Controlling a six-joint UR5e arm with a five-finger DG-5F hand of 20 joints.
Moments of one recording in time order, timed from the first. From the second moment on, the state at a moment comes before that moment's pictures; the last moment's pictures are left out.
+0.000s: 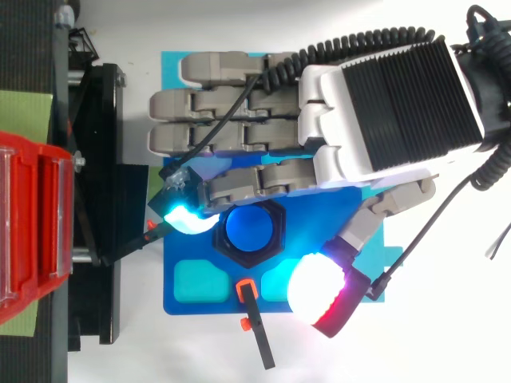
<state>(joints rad) 0.02 -2.24 -1.25 -2.70 -1.91 -1.32</state>
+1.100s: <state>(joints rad) -0.02 -2.24 -1.24 -2.67 -1.96 -1.30</state>
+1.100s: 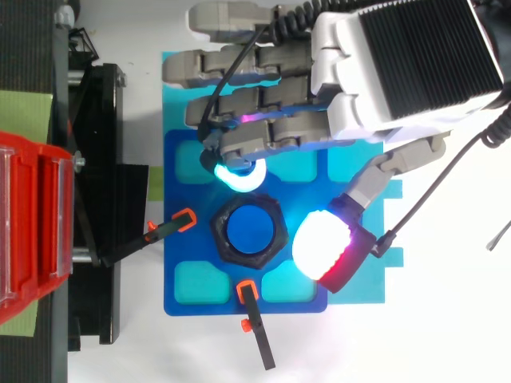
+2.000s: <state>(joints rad) -0.05 -2.24 -1.09 -2.81 -2.00 -1.27</state>
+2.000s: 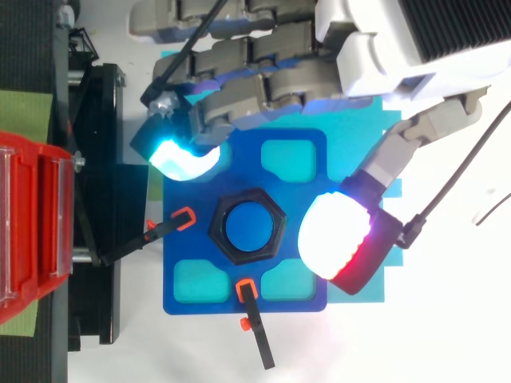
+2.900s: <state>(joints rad) 0.01 -2.29 -1.20 -2.70 -1.95 -1.21</state>
